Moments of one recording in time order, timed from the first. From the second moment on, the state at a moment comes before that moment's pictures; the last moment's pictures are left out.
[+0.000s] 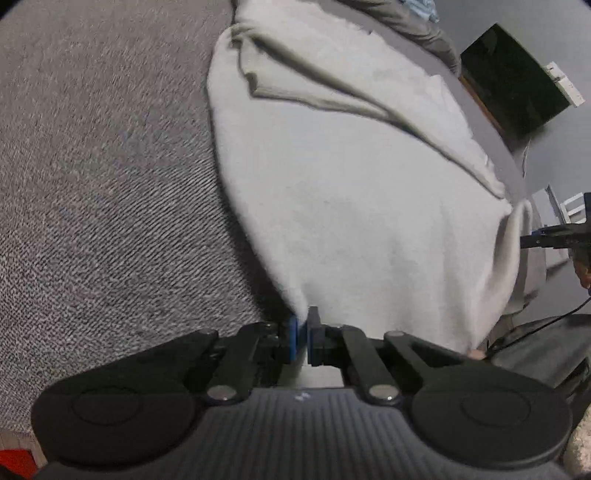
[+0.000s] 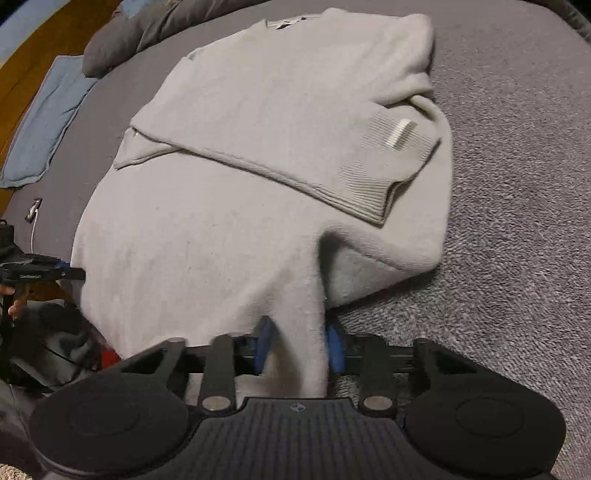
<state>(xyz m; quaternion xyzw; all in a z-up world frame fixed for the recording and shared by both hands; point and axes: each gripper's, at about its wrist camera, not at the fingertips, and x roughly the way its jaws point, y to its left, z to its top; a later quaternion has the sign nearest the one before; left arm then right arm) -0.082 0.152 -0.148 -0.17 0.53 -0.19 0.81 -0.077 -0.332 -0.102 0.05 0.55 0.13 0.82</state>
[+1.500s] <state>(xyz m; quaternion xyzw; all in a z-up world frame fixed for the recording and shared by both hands) 0.022 0.163 -0.118 -0.25 0.42 -0.12 0.86 -0.043 -0.376 -0.055 0.16 0.42 0.04 0.89</state>
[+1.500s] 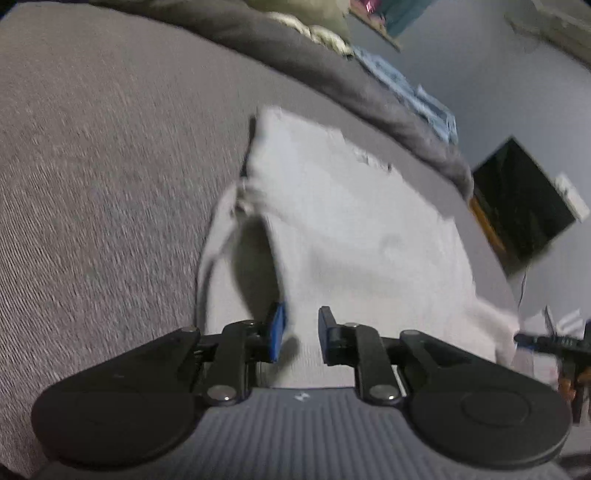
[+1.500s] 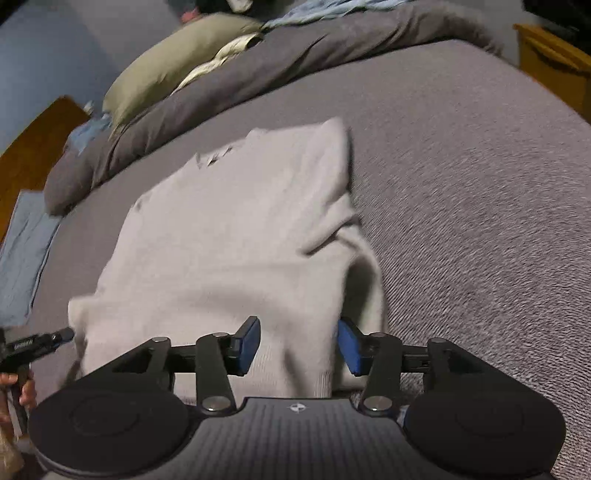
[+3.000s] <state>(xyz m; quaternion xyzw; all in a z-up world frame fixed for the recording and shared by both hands) 0.017 0.159 -0.151 -0.26 0.48 -0.14 0.82 -0.046 -0.362 -0.094 0.15 0.53 0.08 0.83</state>
